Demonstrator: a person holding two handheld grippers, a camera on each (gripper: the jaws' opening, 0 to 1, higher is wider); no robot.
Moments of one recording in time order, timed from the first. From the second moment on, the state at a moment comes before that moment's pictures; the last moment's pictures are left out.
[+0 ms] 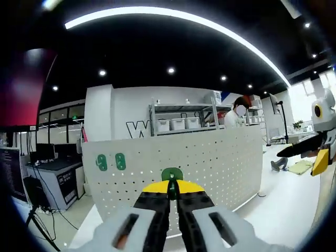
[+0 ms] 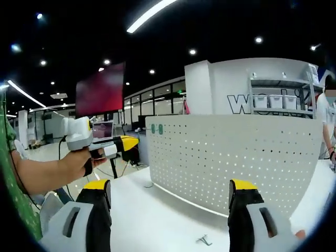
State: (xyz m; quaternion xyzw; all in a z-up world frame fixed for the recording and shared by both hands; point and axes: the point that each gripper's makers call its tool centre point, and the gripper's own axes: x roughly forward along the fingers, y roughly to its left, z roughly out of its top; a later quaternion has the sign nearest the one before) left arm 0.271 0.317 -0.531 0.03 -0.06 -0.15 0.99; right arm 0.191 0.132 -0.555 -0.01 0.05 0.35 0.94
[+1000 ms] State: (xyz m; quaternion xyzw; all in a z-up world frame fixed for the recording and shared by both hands) left arm 0.364 0.337 -0.482 0.04 -0.10 -0.10 0.99; right arm 0.212 0.112 -0.558 0.00 0.06 0.32 0.94
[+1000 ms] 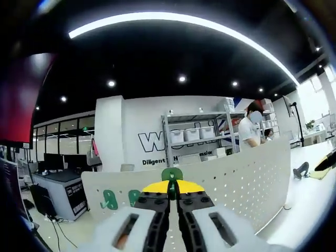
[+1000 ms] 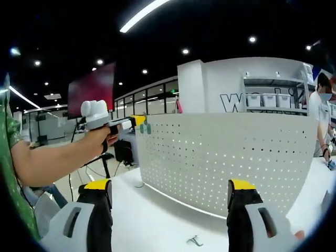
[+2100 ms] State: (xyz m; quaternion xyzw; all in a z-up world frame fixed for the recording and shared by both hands) left arm 0.408 0.344 -0.489 0.02 -0.12 -0.05 0.99; right arm 0.224 0.099 -0.564 0.00 0.06 0.31 0.95
